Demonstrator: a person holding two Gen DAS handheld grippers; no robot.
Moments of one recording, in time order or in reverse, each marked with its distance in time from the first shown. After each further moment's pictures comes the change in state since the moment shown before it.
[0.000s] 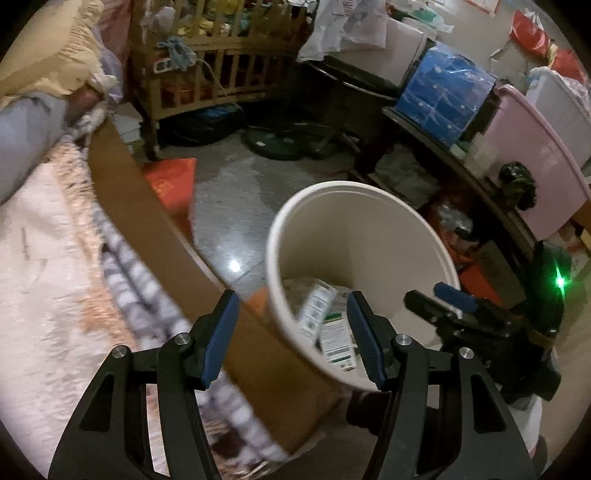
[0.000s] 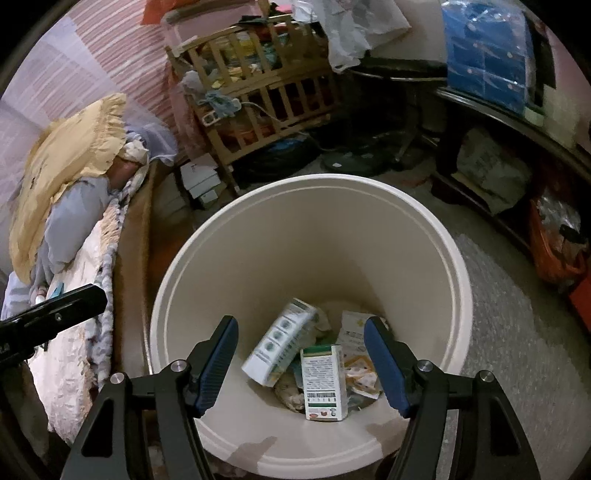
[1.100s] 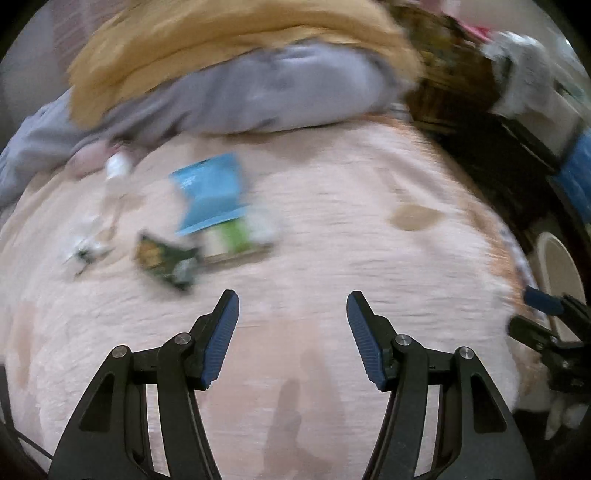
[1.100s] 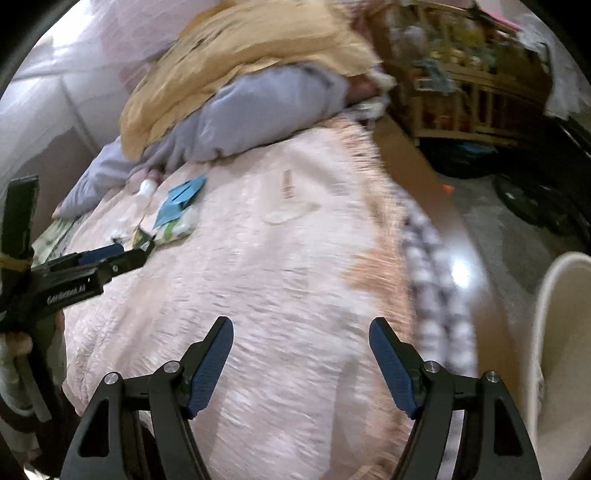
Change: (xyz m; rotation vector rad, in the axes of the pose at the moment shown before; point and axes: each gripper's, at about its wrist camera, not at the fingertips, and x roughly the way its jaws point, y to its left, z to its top) left arm -0.147 0.297 -0.115 -0.361 -0.062 0.501; right arm 0.052 0.300 -0.034 -0.464 0.165 0.351
